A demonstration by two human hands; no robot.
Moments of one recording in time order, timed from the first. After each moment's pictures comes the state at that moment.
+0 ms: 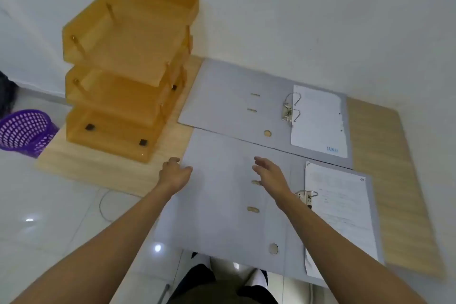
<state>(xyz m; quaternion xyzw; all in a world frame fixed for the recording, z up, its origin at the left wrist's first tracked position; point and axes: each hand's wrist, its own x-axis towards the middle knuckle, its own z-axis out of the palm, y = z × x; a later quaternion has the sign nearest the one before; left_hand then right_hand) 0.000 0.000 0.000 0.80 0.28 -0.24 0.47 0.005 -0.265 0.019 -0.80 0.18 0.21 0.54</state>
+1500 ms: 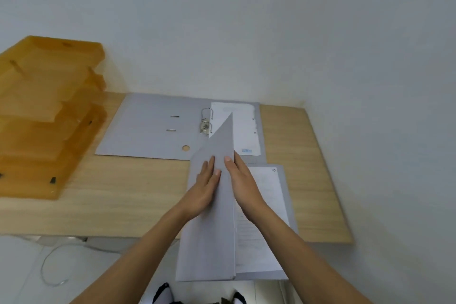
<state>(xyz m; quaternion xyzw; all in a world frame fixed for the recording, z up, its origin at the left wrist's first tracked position) -0.048 -0.295 0.075 0.82 -0.07 -0.25 0.51 -0.076 -0.423 0.138 -0.71 0.11 0.08 0.69</state>
